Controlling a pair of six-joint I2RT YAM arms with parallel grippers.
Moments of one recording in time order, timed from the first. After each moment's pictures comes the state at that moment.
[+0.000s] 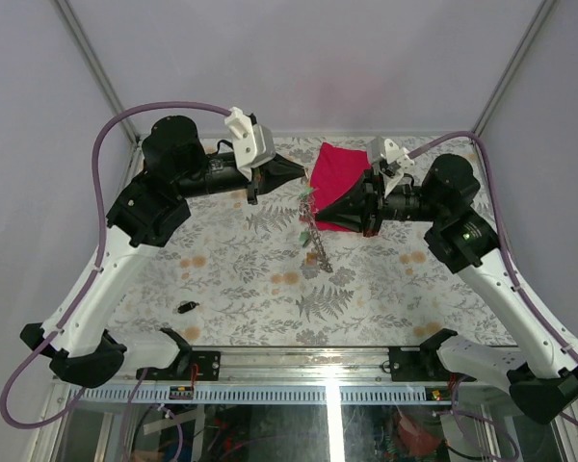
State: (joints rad) left arm -0.63 1.27 1.71 -0.48 0.70 0.29; right arm 0.56 1.05 1.23 -0.13 -0.92 0.13
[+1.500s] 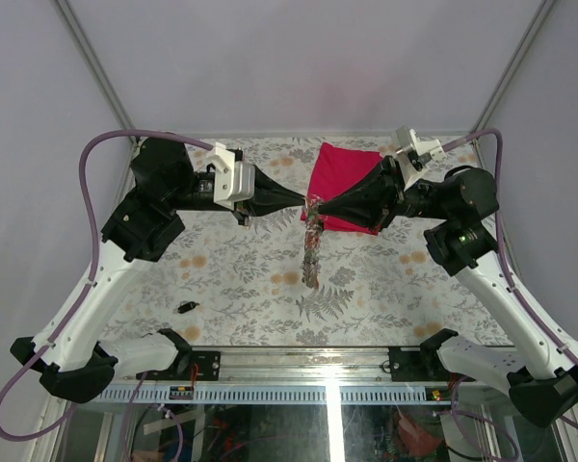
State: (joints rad) left arm -0.62 1.17 1.56 -0.36 0.96 0.35; right arm 0.53 1.05 1.15 0.38 -1.04 0.50
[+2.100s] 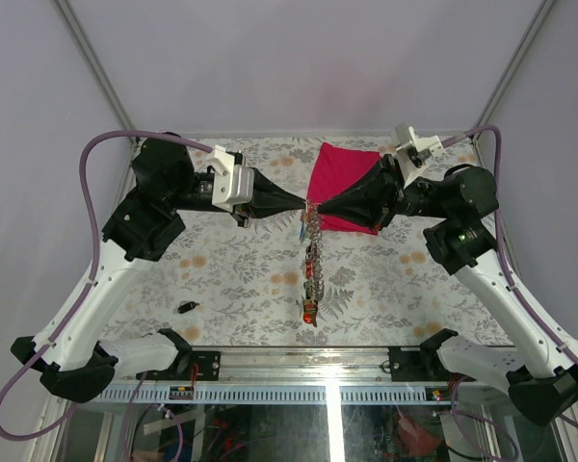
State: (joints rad) left arm -0.62 1.17 1.56 -0.36 1.01 0.36; right arm 0.53 1.05 1.16 0.38 -1.04 0.53
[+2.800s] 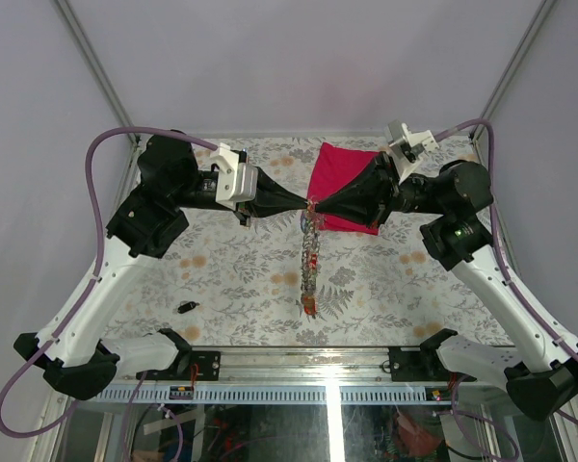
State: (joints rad) left arm -0.62 1.19 1.57 -0.36 1.03 0.36; right arm 0.53 1.08 1.18 0.37 -1.05 0.55
